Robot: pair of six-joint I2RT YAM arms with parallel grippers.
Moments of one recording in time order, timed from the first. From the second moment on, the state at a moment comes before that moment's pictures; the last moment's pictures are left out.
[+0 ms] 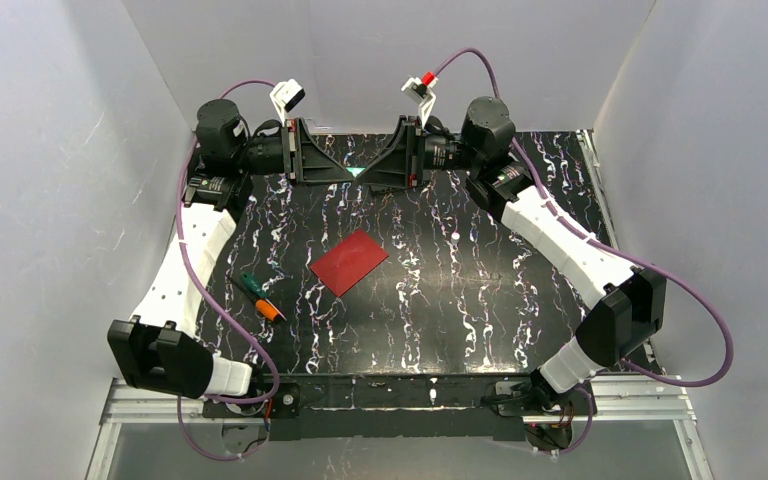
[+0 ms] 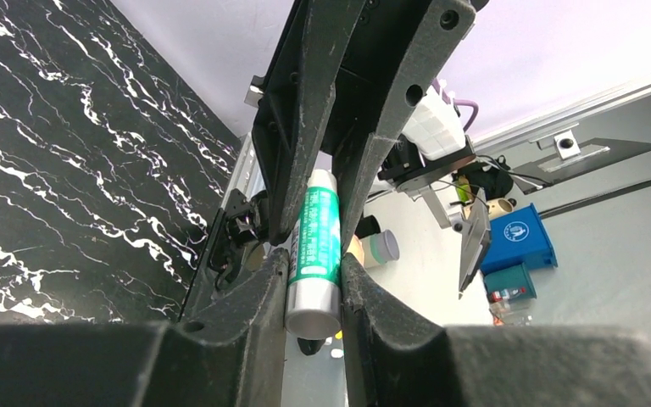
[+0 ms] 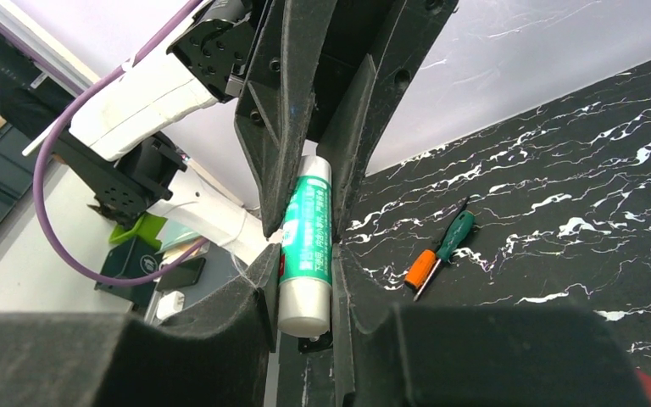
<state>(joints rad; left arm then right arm) -0.18 1.37 1.41 -0.09 1.30 -0.94 0.62 1.56 1.52 0.18 -0.99 0.67</state>
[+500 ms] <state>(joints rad) -0.15 1.35 1.36 -0.13 1.16 -0.83 0.62 1.53 1.48 0.15 -0.81 0.71</state>
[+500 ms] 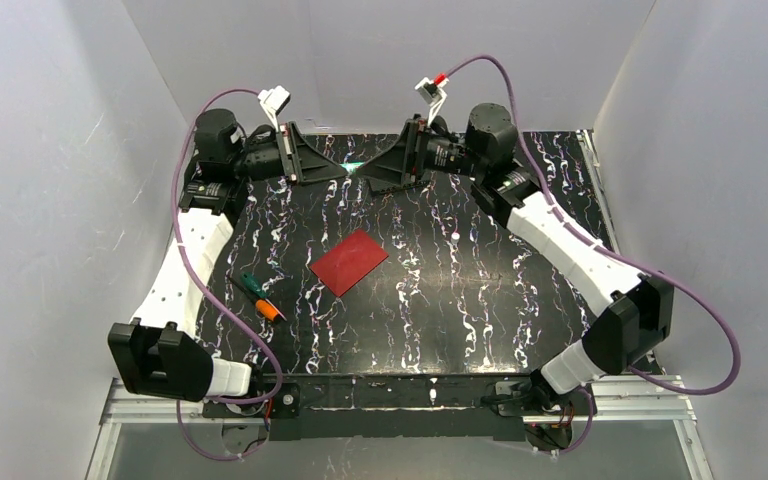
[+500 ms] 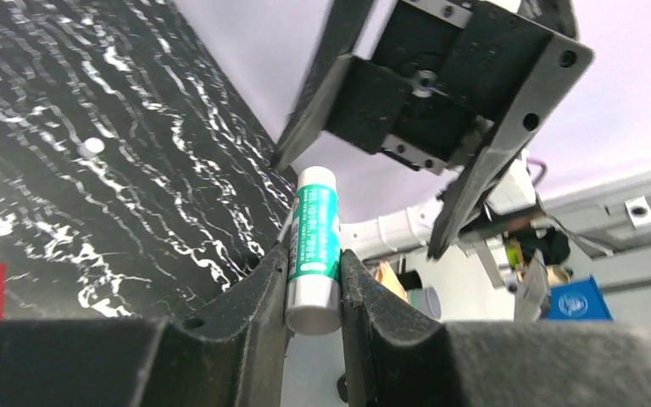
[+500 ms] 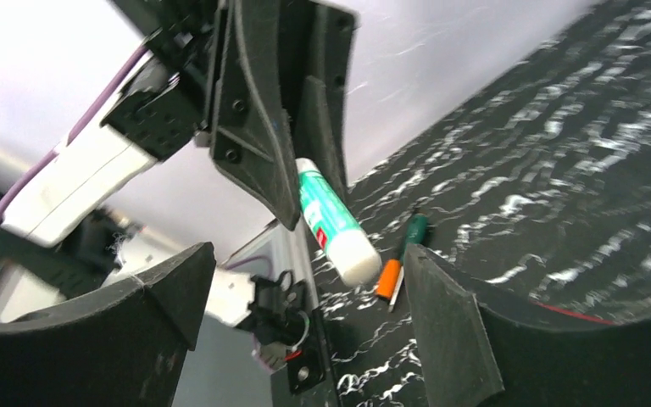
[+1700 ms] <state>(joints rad) -0.07 1.32 1.22 -0.48 0.83 -0.58 0.47 1.91 1.38 -0.63 0.20 0.43</state>
